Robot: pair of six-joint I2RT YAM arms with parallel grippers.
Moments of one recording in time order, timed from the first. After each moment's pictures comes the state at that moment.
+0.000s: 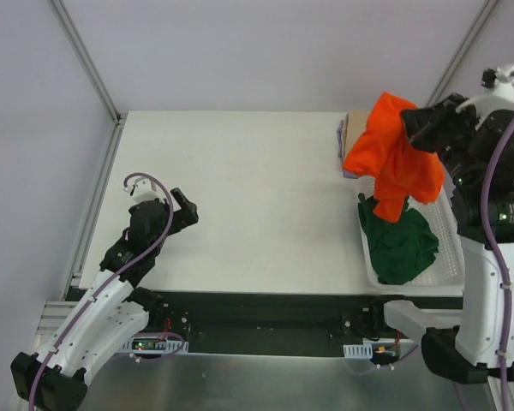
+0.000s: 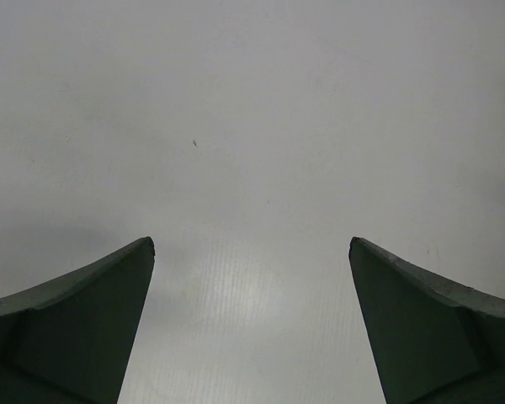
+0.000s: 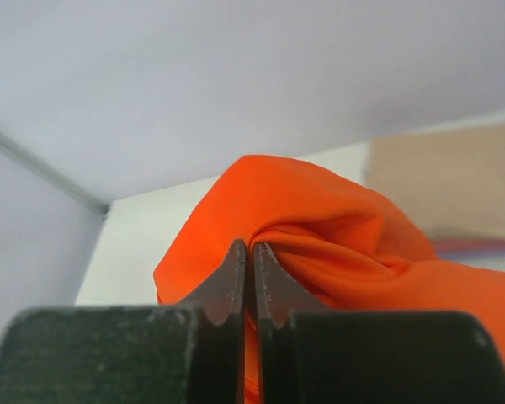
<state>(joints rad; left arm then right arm) -0.40 0.63 0.55 -0.39 -0.32 -0.63 -0.01 1.02 1.66 -0.75 -0.08 0.44</state>
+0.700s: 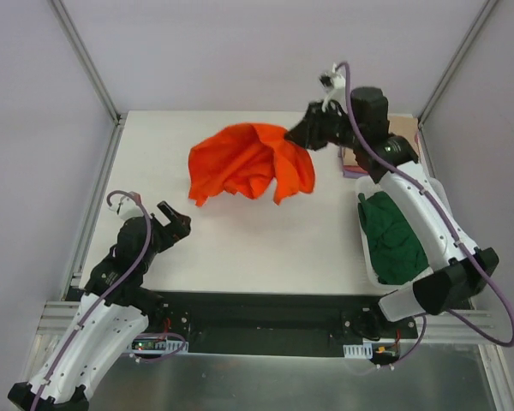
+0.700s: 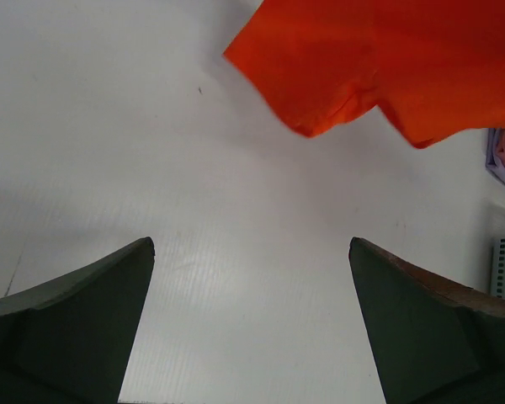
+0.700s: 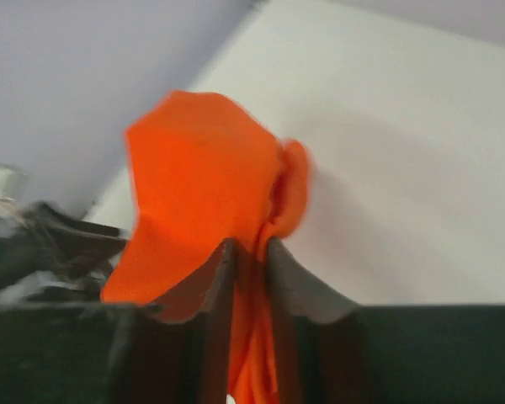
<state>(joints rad) -0.40 0.44 0.55 -0.63 -0.28 -0.79 0.51 1.53 1.81 -0.51 -0.47 0.32</state>
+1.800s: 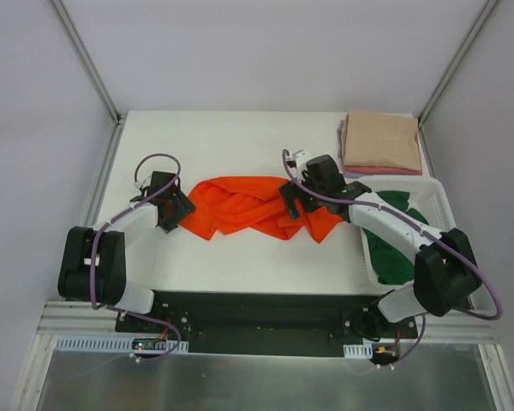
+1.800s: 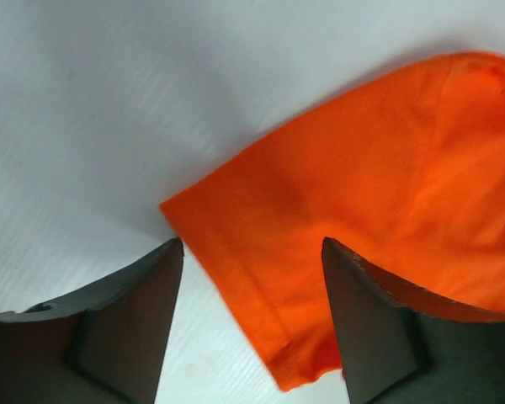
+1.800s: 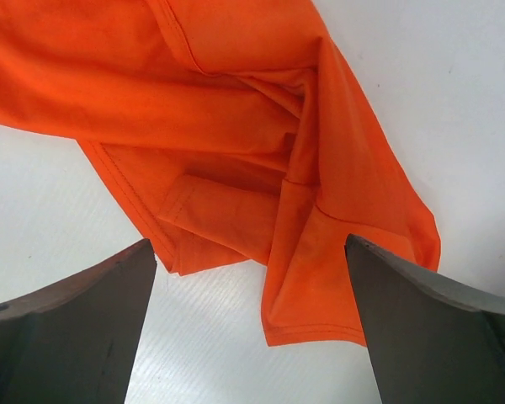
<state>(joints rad) -0.12 1.41 0.69 -0.32 -0.09 -0.86 0.59 1.45 1.03 -0.38 -0.04 0.00</state>
